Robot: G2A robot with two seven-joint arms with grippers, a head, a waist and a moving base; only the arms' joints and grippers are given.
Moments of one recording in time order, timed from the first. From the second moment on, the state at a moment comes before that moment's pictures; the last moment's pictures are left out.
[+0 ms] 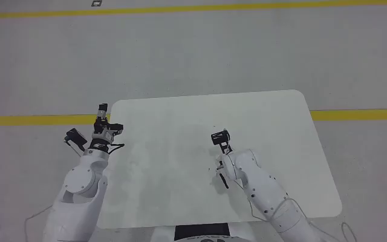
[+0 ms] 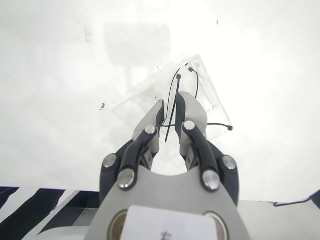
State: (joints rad) left arm 1.73 -1.15 -1.60 -1.80 -0.42 0.00 0.00; right arm -1.34 -1.36 0.95 -1.64 -1.47 0.34 1.35
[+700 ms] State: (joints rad) left arm 1.73 -1.15 -1.60 -1.80 -0.42 0.00 0.00; right arm -1.35 -1.39 0.98 -1.63 -1.49 0.34 1.34
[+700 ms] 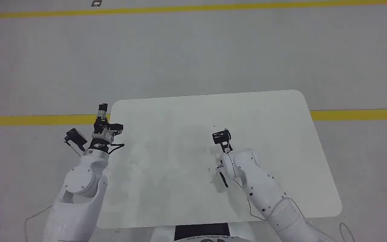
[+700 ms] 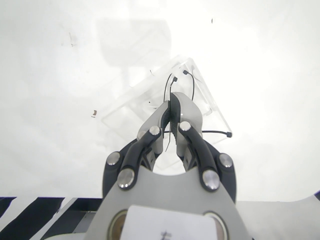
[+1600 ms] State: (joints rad) left arm 1.73 -1.15 -1.60 -1.80 -0.42 0.00 0.00; right arm -1.56 -1.37 1.23 -1.91 -1.04 0.21 1.05
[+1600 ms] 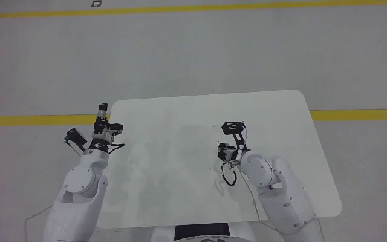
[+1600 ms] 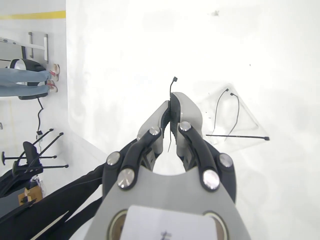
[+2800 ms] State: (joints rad) left arm 1.71 -1.14 -1.61 -1.78 -0.46 0.01 -0.16; right arm -1.44 -1.43 1.08 -1.77 -0.58 0.10 0.39
